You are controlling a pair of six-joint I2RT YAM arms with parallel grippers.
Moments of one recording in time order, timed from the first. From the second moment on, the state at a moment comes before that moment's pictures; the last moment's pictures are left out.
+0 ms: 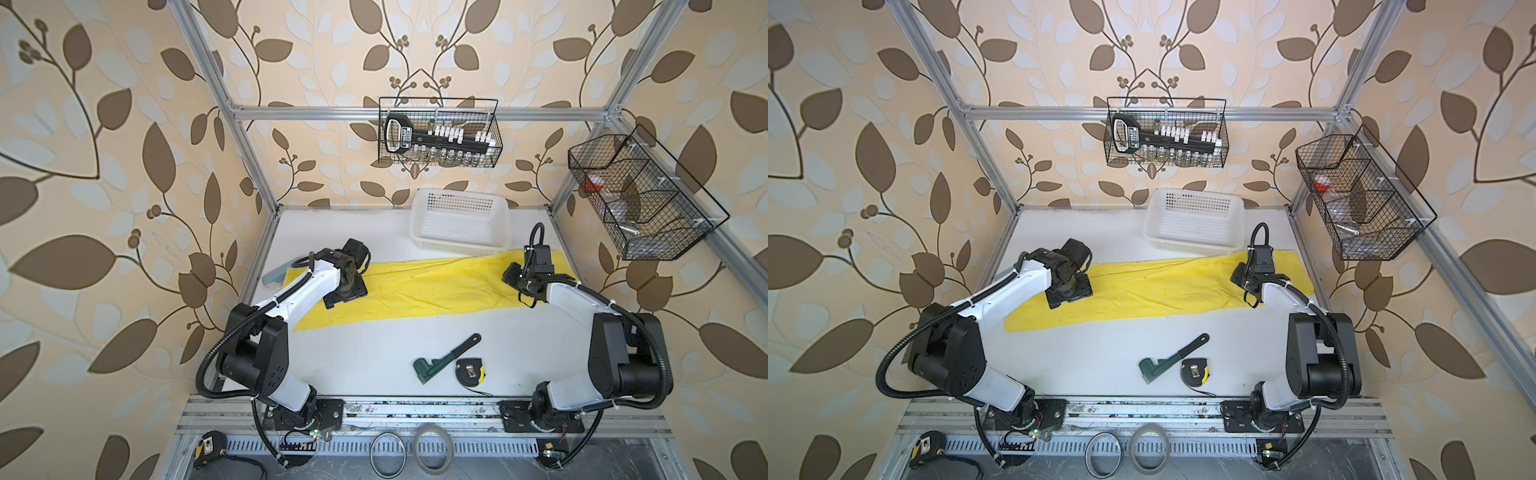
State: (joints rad) left arm -0.38 1.56 1.14 -0.95 -0.16 -0.80; right arm -0.03 1.53 0.82 -0.22 0.03 0.56
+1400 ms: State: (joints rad) left arm -0.20 1.64 1.02 -0.77 0.00 -0.76; right arm 0.60 1.21 0.64 -0.18 0.11 0.51
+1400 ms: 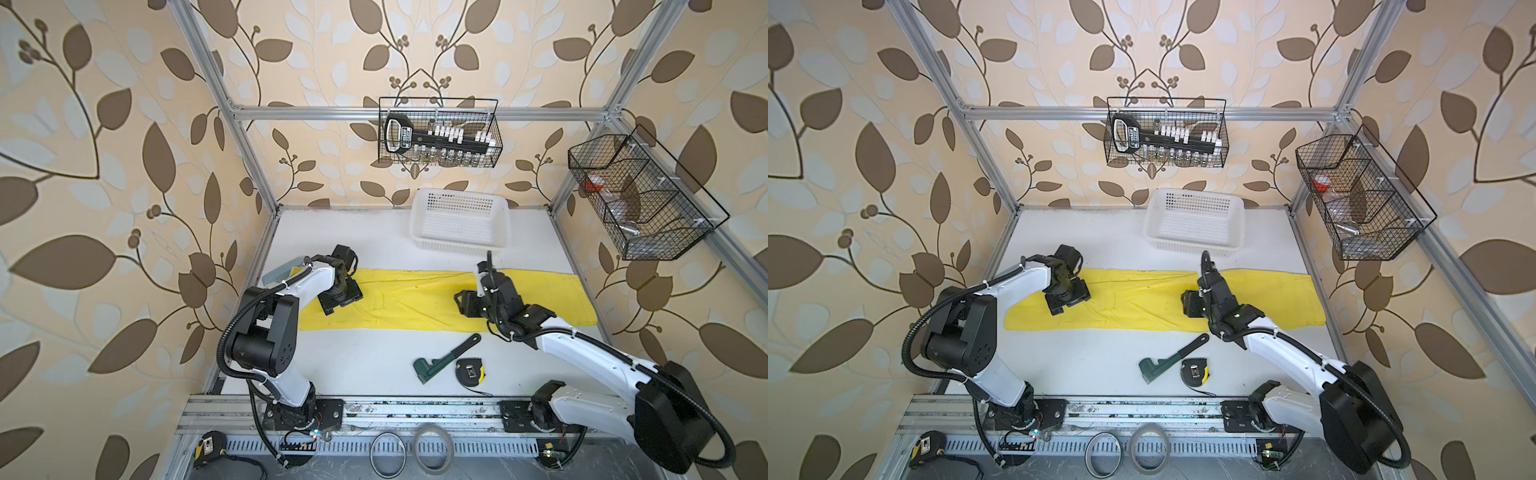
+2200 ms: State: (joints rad) left arm -0.04 1.63 0.96 -0.66 0.00 -0.81; right arm 0.80 1.92 0.99 0.19 -0.02 0.50
